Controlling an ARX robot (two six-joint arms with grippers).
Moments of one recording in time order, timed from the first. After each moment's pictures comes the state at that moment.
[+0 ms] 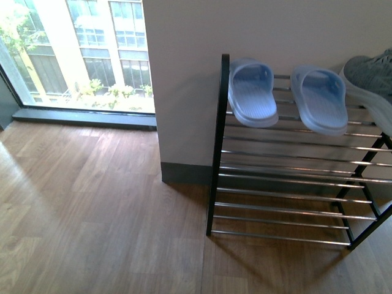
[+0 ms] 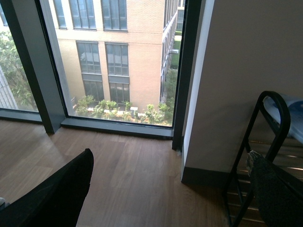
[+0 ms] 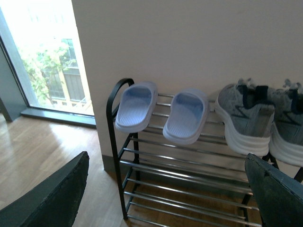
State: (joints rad) left arm 0.00 0.02 0.01 0.00 0.00 -0.01; right arm 0.00 0.00 0.02 0.00 0.00 -0.01
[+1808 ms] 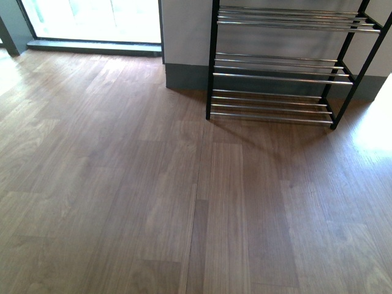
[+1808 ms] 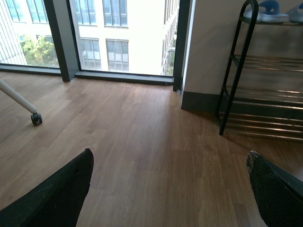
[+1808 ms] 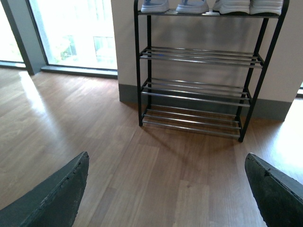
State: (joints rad) left arm 0.00 0.02 0.01 0.00 0.00 -0.01; right arm 0.00 0.00 0.02 0.00 0.00 -0.01
